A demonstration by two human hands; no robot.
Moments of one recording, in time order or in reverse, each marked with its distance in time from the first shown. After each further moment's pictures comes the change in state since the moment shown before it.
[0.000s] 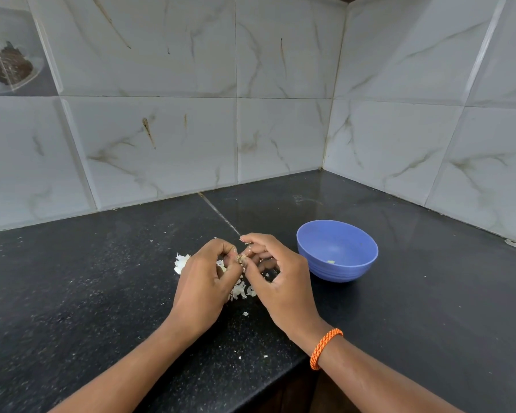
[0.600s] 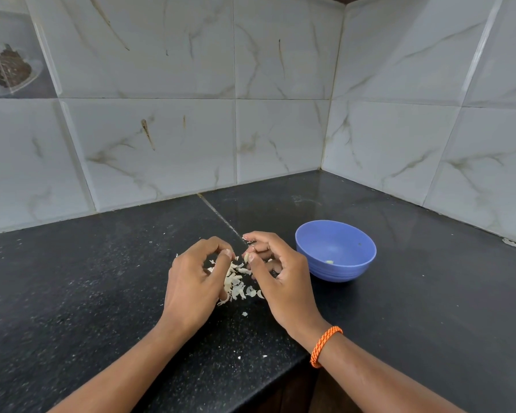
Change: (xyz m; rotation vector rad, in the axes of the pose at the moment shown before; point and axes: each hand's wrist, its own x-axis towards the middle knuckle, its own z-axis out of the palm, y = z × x) left_hand -0.001 0.011 -0.009 -0.028 0.087 -0.102; right_hand 0.001 -0.003 -0.003 0.112 0.013 0.116
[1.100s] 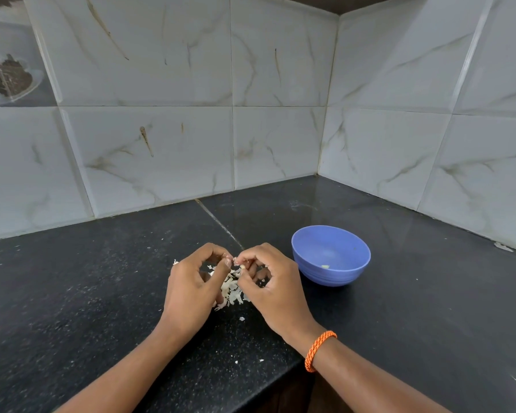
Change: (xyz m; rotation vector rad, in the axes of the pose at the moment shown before) left_hand 0.002 -0.009 0.001 -0.098 -0.022 0.004; right_hand 0.001 0.003 0.004 -0.145 -0.056 -0.089
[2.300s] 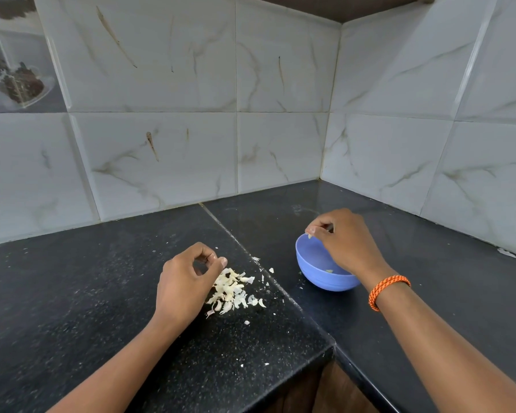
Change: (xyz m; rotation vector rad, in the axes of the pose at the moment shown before) left_hand 0.018 -0.017 -0.018 0.204 0.077 -0.034; right_hand 0.076 0.023 -0.114 -0.520 -0.040 0.294
